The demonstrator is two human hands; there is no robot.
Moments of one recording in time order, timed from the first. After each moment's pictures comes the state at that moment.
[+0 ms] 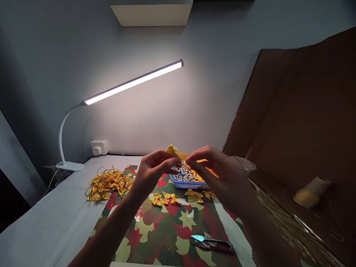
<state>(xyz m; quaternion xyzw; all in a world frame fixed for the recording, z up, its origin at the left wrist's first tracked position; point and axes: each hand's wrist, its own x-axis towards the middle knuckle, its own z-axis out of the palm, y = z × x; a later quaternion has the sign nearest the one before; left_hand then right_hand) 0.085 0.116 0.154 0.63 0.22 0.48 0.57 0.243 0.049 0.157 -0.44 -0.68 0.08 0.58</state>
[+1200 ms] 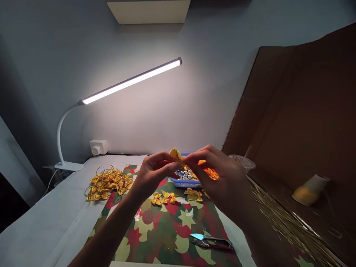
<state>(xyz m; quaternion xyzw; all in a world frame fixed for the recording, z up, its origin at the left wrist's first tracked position) 0.088 0.116 0.152 0.64 0.19 0.45 0.59 0.240 0.049 0.155 -0.45 -0.70 -0.10 0.54</state>
